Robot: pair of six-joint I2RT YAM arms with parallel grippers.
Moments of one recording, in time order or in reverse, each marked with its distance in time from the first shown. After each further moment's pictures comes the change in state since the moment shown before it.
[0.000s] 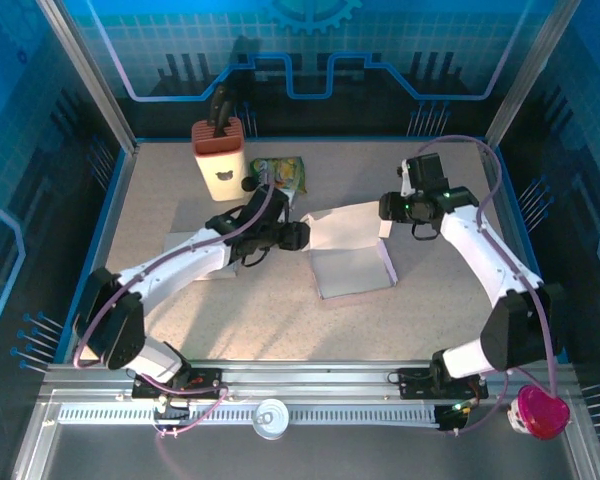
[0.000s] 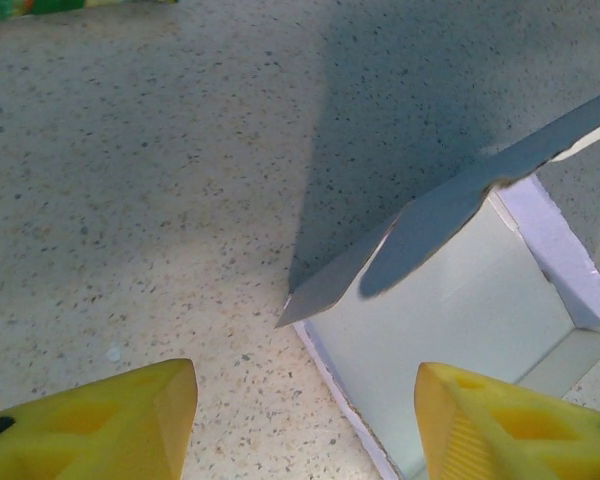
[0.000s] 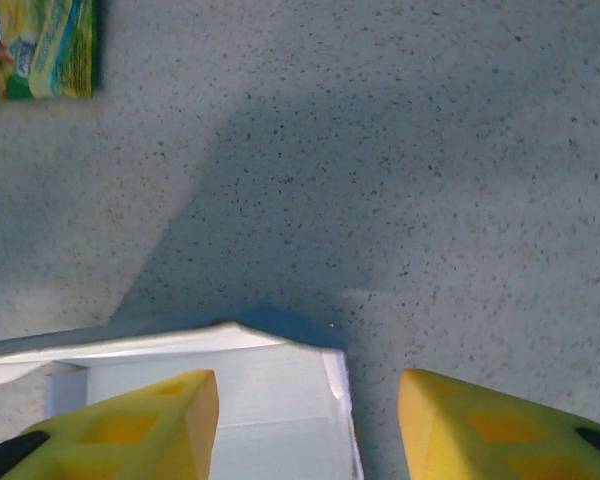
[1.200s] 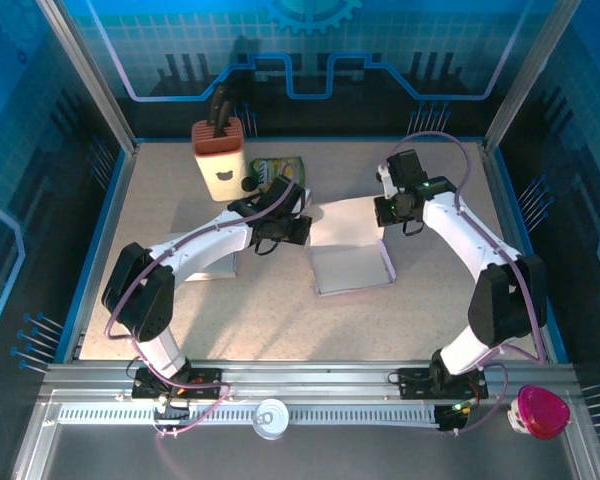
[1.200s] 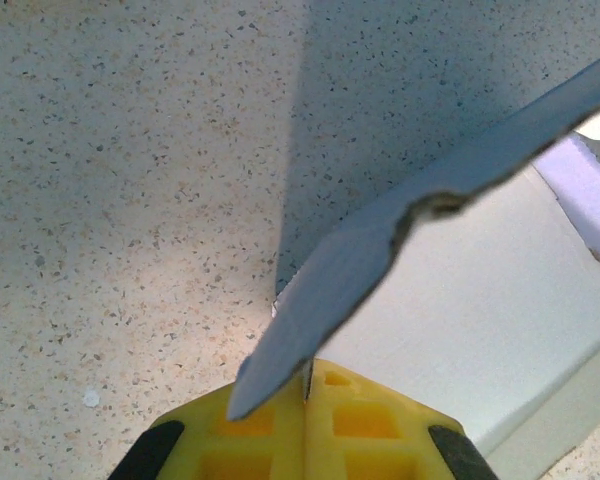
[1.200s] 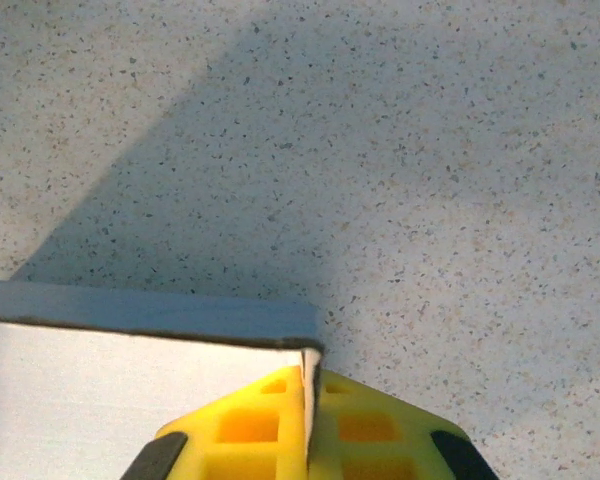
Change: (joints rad) left arm 0.008 0.187 0.161 -0.084 0.042 0.077; right arm 0.063 0.137 0.073 -0.051 0.077 -0.178
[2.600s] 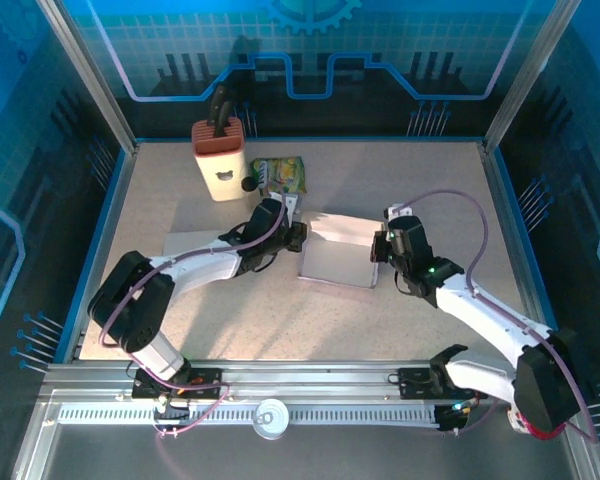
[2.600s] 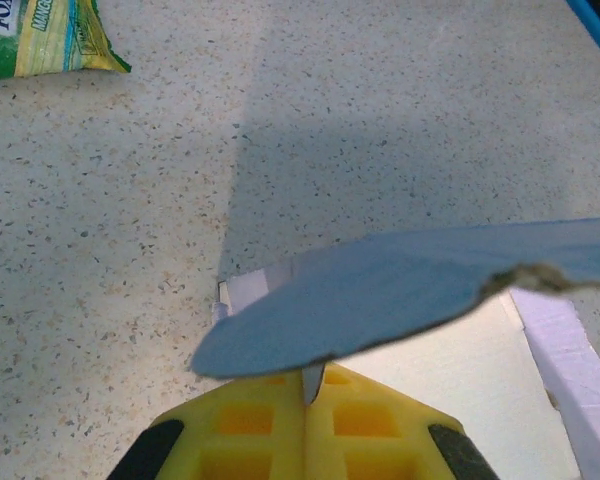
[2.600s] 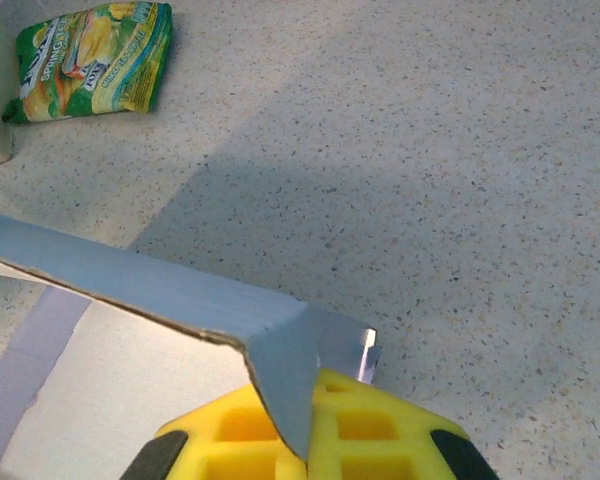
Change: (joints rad) left arm 0.008 -0.096 -0.407 0.655 -0.014 -0.062; right arm 0.201 -0.486 -0.689 0.640 0.195 0.269
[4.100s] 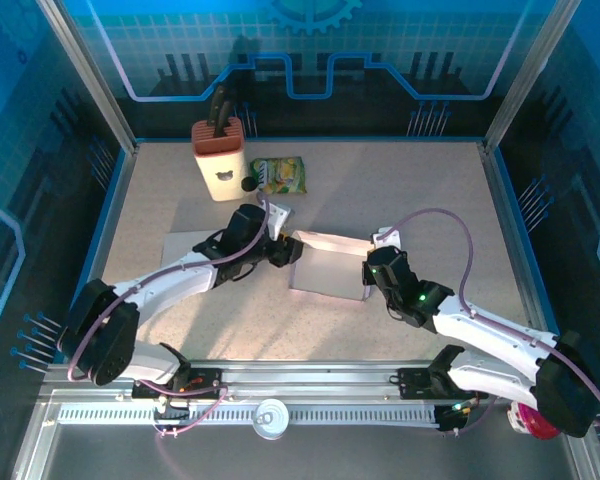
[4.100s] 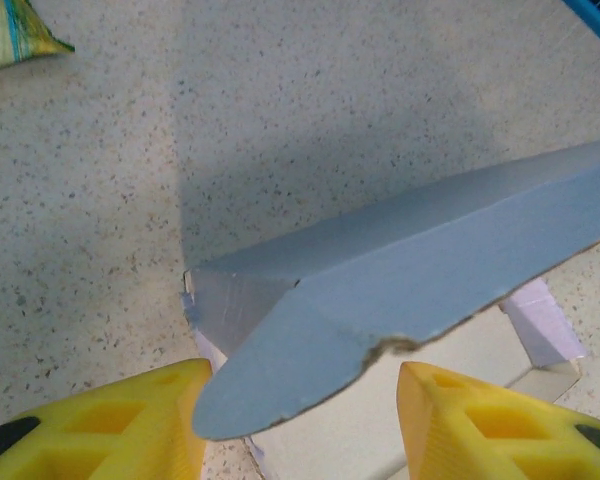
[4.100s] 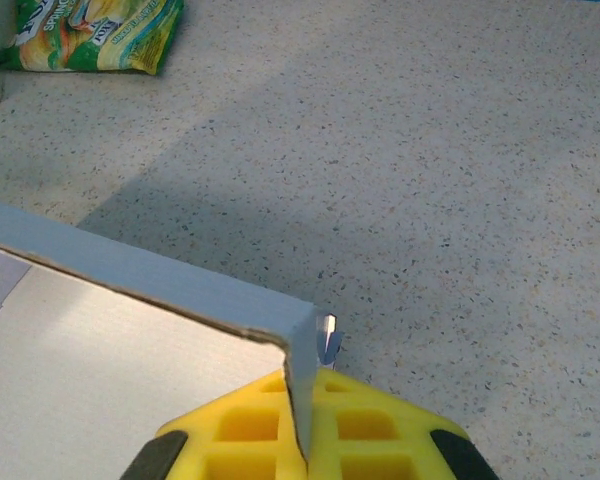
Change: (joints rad) left arm 0.049 -0.198 -0.084 -0.165 0.167 0.228; right arm 0.259 -0.081 -0.113 0.006 0.304 0.028
